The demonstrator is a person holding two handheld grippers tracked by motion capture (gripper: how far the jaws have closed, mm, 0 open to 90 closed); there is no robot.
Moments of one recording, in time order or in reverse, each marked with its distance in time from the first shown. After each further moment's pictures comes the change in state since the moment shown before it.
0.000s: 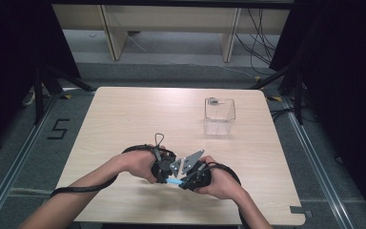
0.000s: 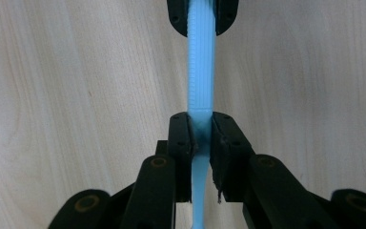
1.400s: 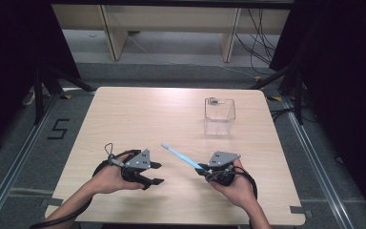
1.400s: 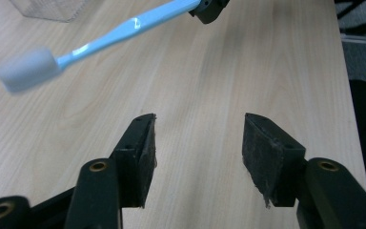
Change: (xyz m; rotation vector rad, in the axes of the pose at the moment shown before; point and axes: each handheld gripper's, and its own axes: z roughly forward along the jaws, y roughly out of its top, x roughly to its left) left arm -0.033 -0.080 -0.011 -0.623 0.181 -0.361; right arm -0.003 -0.054 -0.036 -0.316 -0.324 0.198
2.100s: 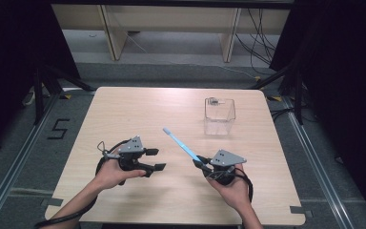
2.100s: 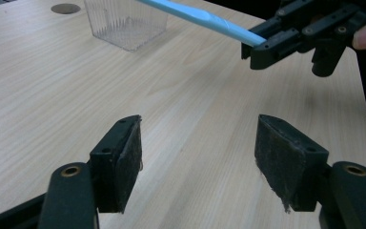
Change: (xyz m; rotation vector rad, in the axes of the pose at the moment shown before) left arm 0.026 -0.006 0.003 -0.221 0.074 -0.277; right arm 0.004 0.001 0.003 -0.222 -0.084 0.065
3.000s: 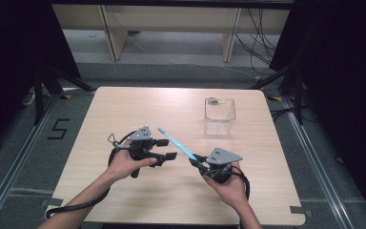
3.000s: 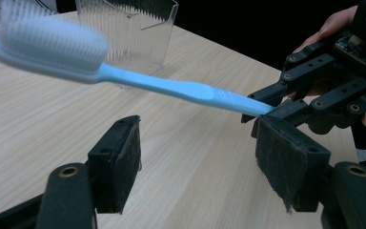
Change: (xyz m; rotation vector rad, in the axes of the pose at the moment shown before) left arm 0.003 0.028 0.027 -0.077 -0.026 -0.075; right arm 0.006 0.011 0.006 -0.006 0.015 -0.019
